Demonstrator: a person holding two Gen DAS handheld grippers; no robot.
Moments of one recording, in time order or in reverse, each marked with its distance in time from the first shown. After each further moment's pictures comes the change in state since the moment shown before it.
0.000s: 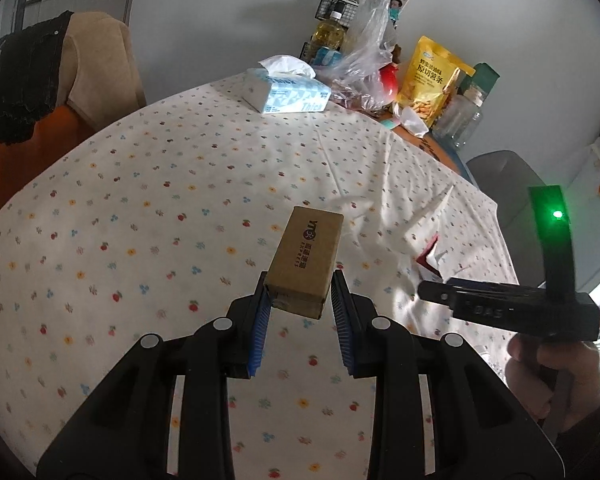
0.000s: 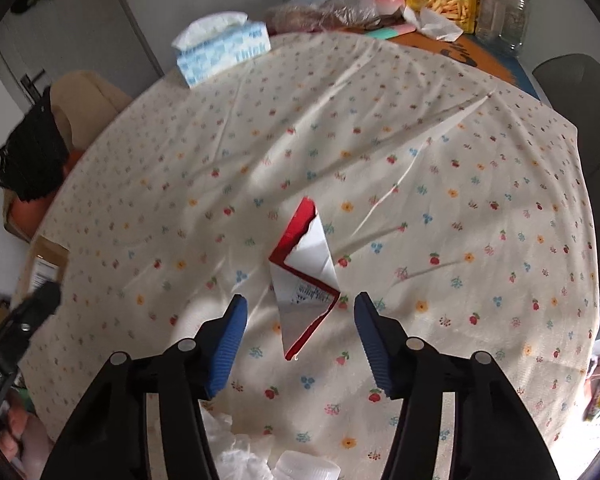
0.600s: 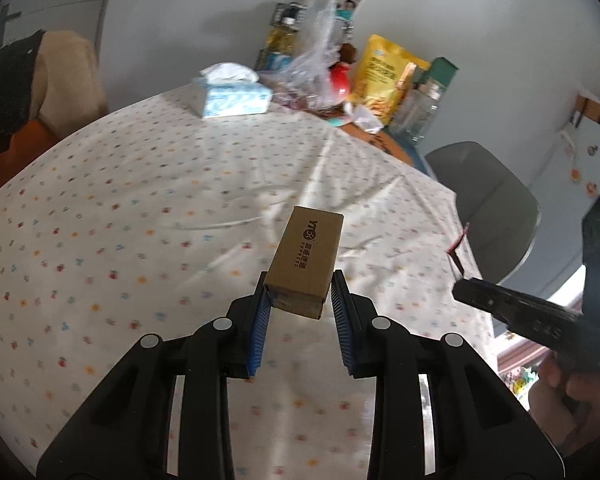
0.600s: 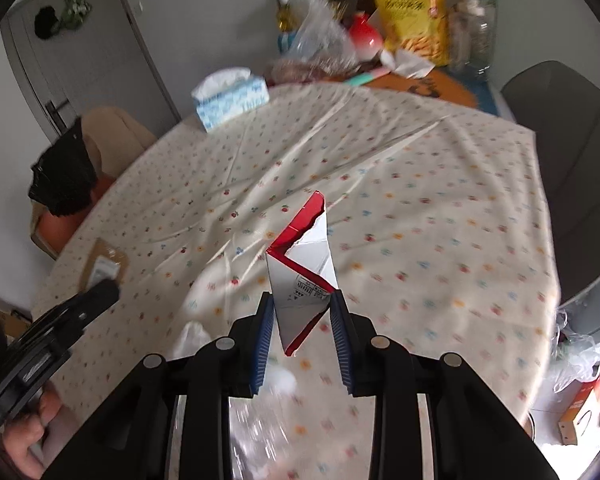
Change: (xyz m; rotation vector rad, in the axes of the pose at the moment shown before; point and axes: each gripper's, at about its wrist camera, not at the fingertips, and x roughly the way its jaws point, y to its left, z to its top) left arm -0.019 -0.071 -0.024 0.061 -0.037 -0.086; right arm -0.103 -0.049 -0.066 0.054 -0.226 0.075
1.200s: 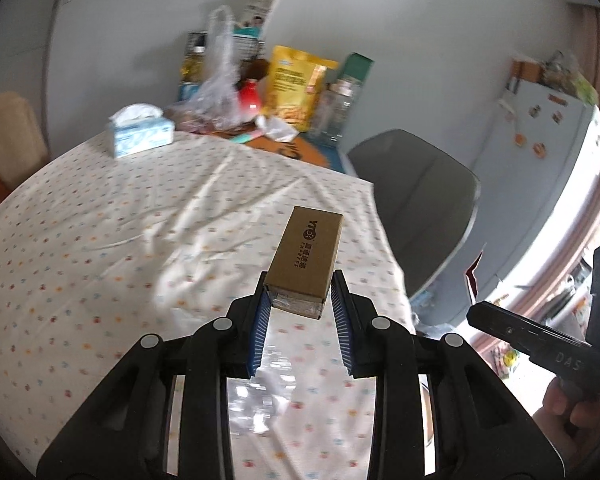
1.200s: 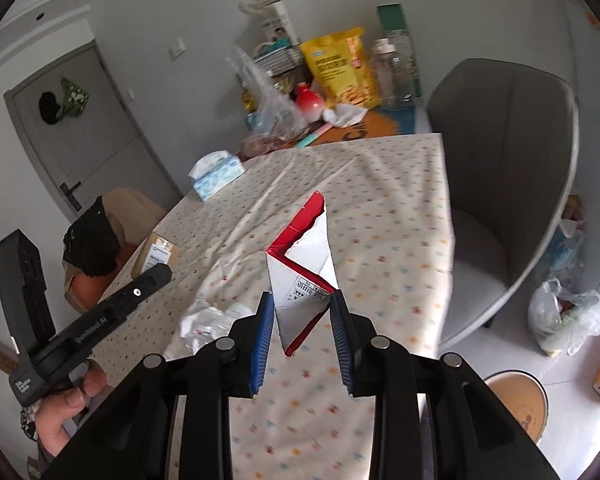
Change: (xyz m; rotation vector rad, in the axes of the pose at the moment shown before) left arm -0.032 -0.124 -0.026 0.170 -0.056 -0.134; right arm -0.127 -0.076 -0.076 0.162 -0.215 0.028
